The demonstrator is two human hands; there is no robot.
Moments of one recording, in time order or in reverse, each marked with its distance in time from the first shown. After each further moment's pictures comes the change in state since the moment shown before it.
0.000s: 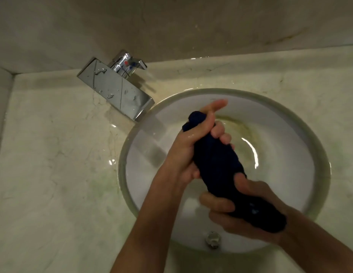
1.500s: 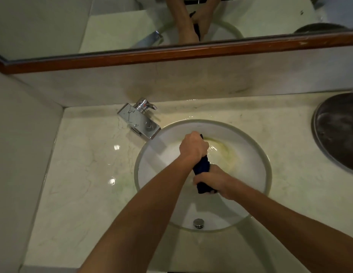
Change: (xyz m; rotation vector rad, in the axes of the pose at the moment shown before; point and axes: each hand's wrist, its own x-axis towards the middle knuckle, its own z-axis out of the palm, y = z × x) left_hand 0.053 0.002 0.038 1.710 0.738 -0.257; right_hand 0.016 -0.019 0.009 -0.925 0.817 0.013
